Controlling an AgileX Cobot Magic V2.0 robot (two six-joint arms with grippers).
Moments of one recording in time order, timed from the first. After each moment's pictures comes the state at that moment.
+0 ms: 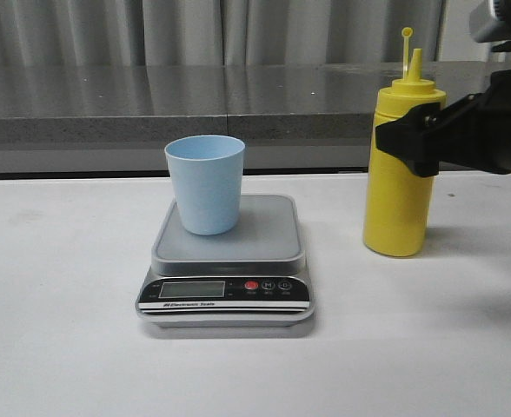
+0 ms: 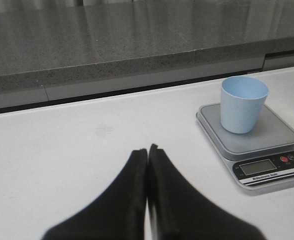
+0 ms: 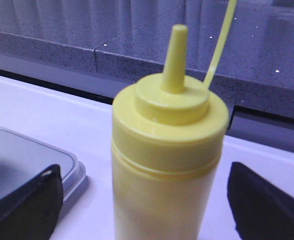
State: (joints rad) left arm -0.09 0.08 -0.39 -0.15 0.64 0.16; right arm 0.20 1.63 -0.47 -0.27 -0.96 0.13
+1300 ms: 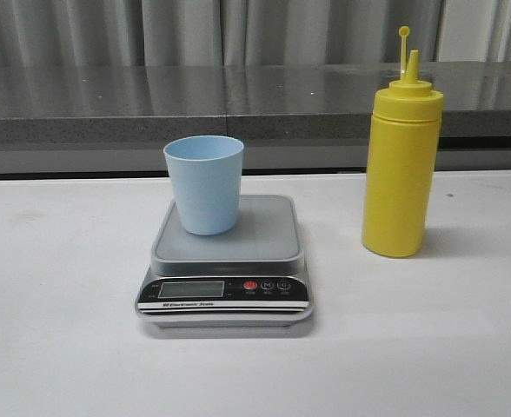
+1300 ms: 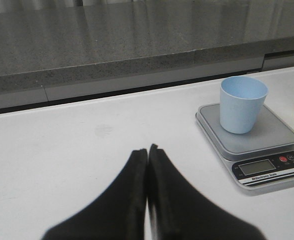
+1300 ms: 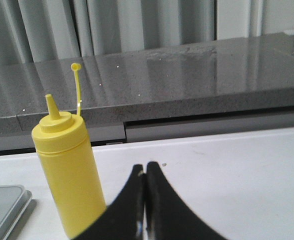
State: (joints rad) left arm -0.09 0.08 -0.39 -0.15 0.64 0.16; right arm 0.09 0.66 -0.05 0.06 -0.54 0.10
